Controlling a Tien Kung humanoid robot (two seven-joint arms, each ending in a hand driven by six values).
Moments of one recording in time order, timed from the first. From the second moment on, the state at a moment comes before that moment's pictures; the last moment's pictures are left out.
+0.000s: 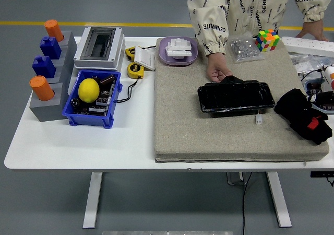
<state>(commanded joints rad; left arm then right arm) -0.05 0.20 -1.47 -0.23 1.11 0.01 0.14 0.49 -0.57 0.97 1.14 -2.17 -0.08 -0.37</state>
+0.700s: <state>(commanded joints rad) -0.05 0.19 -1.47 -0.23 1.11 0.01 0.14 0.42 -0.48 1.02 1.08 -1.87 -0.26 -0.35</state>
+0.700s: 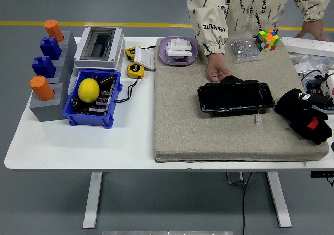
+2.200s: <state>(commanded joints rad) -0.05 0.19 -1.45 -0.22 1.09 0.01 0.14 0.40 -0.33 1.08 0.90 -1.88 -0.31 -0.26</state>
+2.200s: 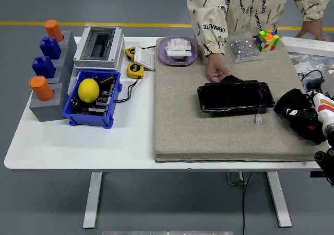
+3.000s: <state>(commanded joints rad) -0.05 0.19 -1.44 -0.22 1.09 0.01 0.14 0.39 -0.29 1.06 0.84 -1.86 -0.40 -0.23</state>
